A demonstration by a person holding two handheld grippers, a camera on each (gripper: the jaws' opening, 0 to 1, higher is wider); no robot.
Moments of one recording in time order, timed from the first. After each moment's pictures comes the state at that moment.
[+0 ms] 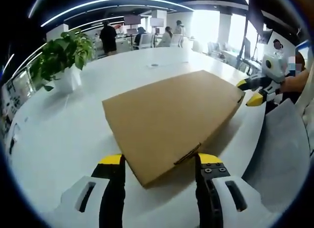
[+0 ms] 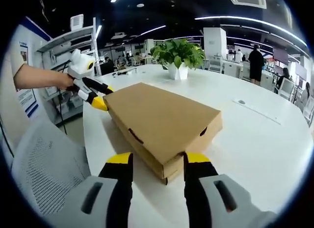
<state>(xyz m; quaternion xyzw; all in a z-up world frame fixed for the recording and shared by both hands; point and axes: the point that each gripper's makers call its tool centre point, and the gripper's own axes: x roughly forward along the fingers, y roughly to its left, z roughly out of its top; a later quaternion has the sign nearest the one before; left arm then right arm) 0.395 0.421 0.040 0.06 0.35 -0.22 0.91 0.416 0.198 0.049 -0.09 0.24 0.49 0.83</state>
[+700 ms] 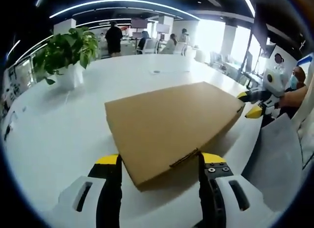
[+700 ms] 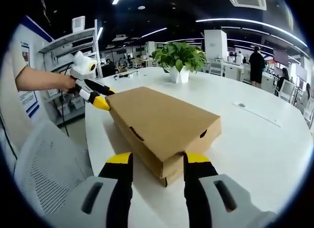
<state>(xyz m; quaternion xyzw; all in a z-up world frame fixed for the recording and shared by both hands) 0.396 0.419 0.053 0.01 0.34 -0.22 0.92 0.412 0.199 0.061 -0.08 0.22 0.49 0.84</state>
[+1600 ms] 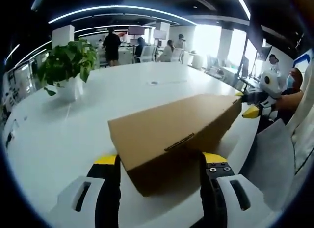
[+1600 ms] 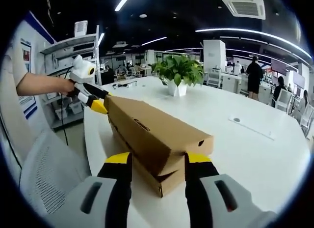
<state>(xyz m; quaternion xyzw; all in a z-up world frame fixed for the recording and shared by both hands) 0.399 0.417 0.094 0.01 0.30 -0.23 0.92 0.420 0.200 0.103 -0.09 0.18 0.49 0.85</state>
